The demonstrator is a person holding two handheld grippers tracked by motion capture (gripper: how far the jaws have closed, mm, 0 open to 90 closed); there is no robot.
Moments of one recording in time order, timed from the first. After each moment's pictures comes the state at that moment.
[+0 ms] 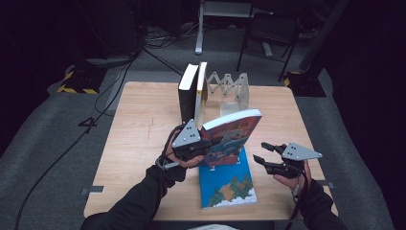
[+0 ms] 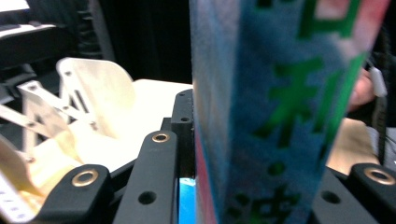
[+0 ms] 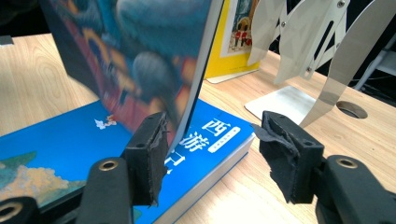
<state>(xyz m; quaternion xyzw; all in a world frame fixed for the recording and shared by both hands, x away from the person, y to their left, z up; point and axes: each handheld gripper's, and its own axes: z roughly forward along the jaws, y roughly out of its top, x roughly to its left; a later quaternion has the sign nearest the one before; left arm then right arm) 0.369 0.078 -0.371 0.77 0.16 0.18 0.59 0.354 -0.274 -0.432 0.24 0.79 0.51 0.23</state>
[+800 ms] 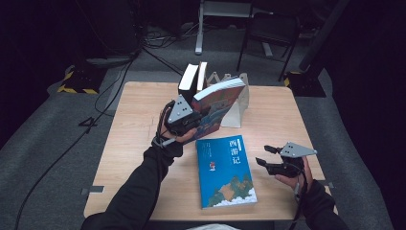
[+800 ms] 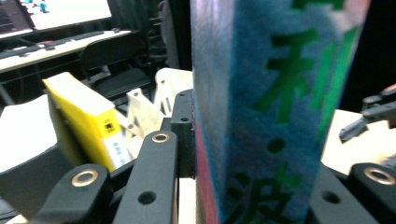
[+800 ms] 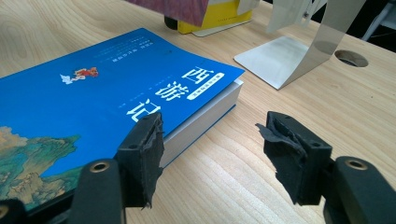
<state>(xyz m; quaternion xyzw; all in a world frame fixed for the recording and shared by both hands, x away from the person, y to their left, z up) 0.421 0.096 -0.354 0.74 0.23 0.27 0.57 0.368 -0.286 -0.454 0.28 0.82 0.46 0.20</state>
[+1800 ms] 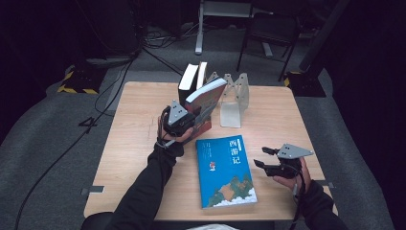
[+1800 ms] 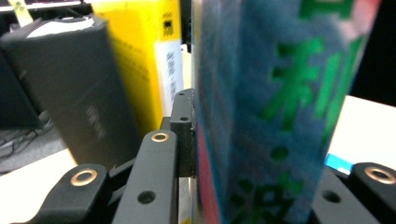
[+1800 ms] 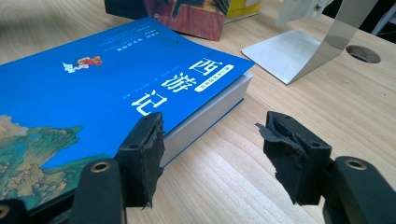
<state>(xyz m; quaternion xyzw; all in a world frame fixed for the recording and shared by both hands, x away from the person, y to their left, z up) 0.445 0.108 -0.415 0.70 0.32 0.28 0.57 0.367 -0.280 -0.459 0.27 0.83 0.45 0.20</state>
